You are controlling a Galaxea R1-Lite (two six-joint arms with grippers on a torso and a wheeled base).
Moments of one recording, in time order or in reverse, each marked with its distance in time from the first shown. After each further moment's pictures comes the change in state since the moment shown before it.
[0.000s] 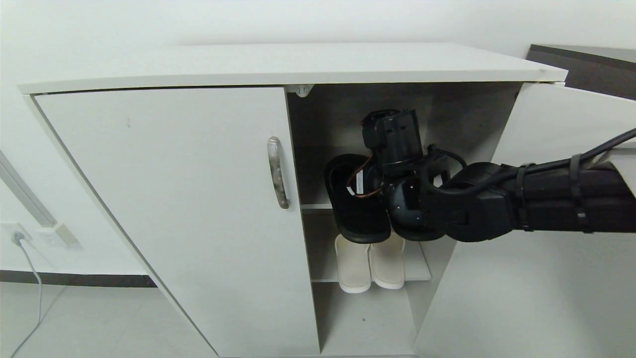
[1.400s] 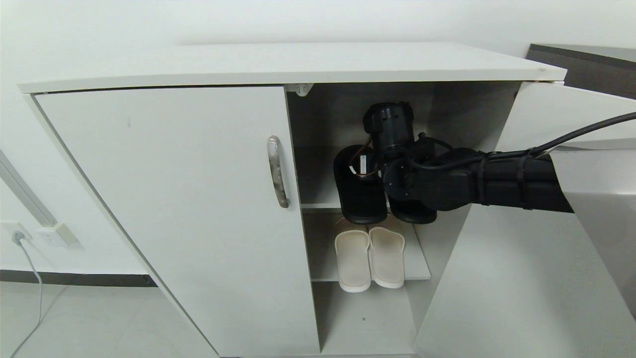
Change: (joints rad) left arm 0.000 0.000 0.000 0.000 0.000 0.000; right arm -0.080 0.152 -0.268 0.104 0.011 -0.021
